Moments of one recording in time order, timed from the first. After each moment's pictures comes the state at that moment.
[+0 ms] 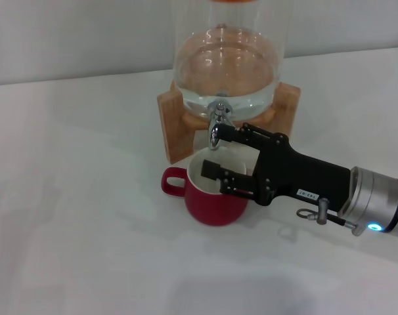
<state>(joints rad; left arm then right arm) -0.17 -2.09 -1.73 -0.25 0.11 -1.35 2.83 0.43 2.01 -1.82 -0.31 -0.48 -1.49 0.75</state>
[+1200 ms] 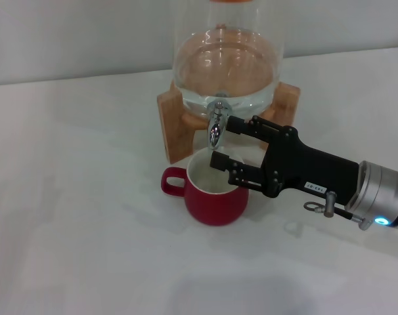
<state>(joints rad) -0.17 -2.09 -1.73 -0.25 0.11 -1.35 2.83 0.43 2.00 -1.79 -0.31 -0.49 -1.49 0.74</state>
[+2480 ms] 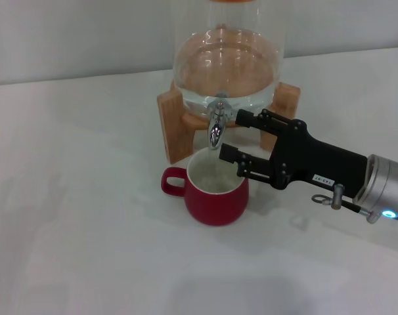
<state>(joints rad) -0.18 -2.09 -1.73 -0.25 0.12 -1.36 2.83 0.43 1.98 -1.78 -0.31 -0.48 -1.48 0.74</state>
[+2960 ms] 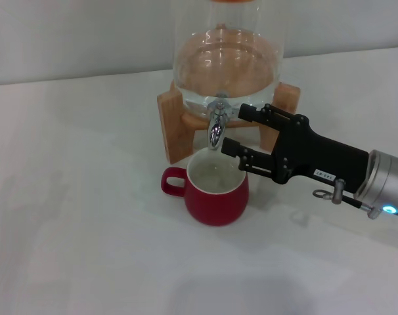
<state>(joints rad) -0.18 -2.09 -1.73 -0.25 0.12 -1.35 2.83 0.43 1.98 -1.76 -0.31 -0.49 -1.47 0.74</state>
